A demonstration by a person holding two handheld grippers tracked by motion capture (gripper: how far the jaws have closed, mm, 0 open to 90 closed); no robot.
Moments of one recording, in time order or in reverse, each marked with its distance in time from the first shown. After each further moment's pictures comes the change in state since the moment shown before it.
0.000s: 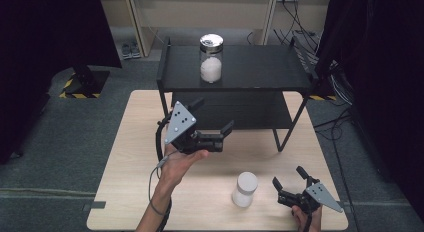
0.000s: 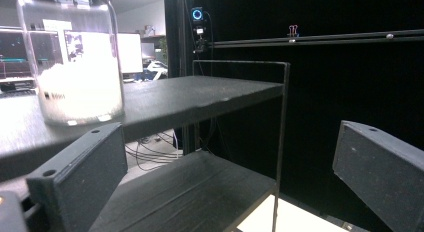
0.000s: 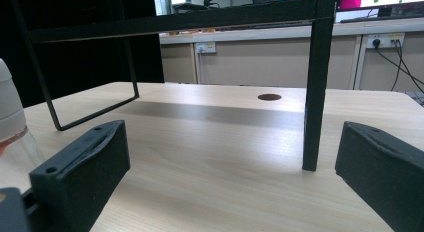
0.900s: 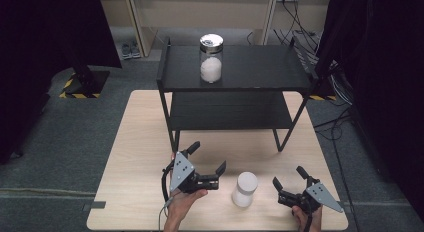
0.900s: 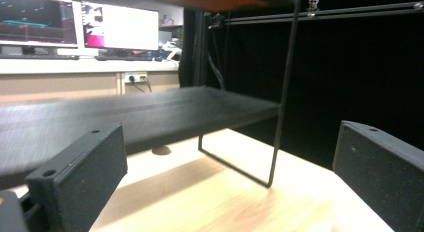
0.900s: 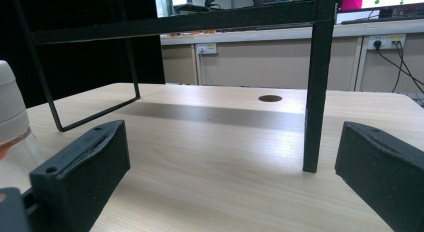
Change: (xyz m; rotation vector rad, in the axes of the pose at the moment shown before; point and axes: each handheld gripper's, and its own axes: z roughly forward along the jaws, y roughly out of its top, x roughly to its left) left arm -0.032 -0.138 -0.038 0.008 0.099 -0.069; right arm -0.001 0.000 -0.001 -0.004 0.004 -0.003
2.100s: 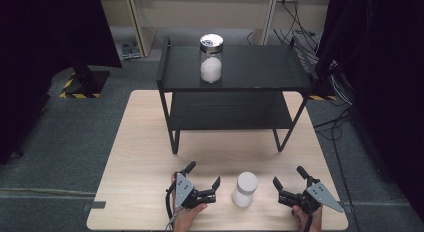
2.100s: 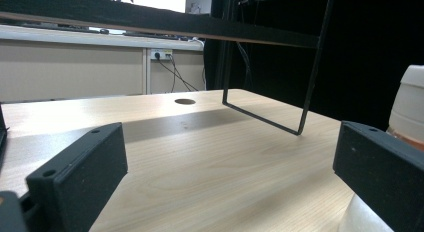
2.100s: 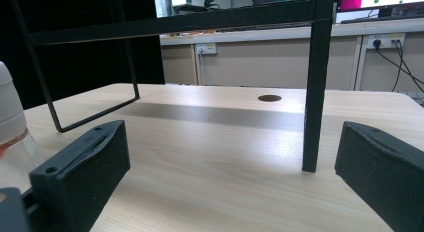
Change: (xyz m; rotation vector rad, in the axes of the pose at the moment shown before) left arm -0.012 -0.082 -0.008 0.036 0.096 -0.009; right arm -0.001 0.000 0.001 0.001 -0.001 0.006
